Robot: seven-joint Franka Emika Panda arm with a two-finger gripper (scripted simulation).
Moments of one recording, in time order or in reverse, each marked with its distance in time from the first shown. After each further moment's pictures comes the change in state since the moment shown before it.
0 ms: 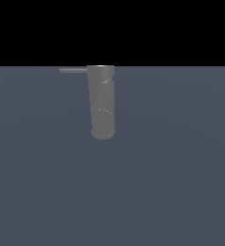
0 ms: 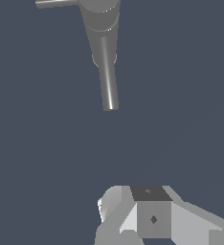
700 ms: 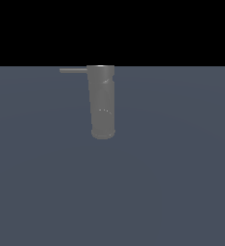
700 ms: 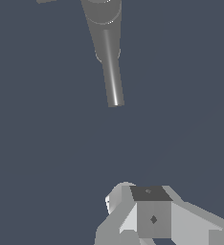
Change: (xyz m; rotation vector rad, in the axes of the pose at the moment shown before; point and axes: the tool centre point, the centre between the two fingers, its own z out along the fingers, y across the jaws) arm -0.003 -0.005 0.009 0.042 -0.027 0.029
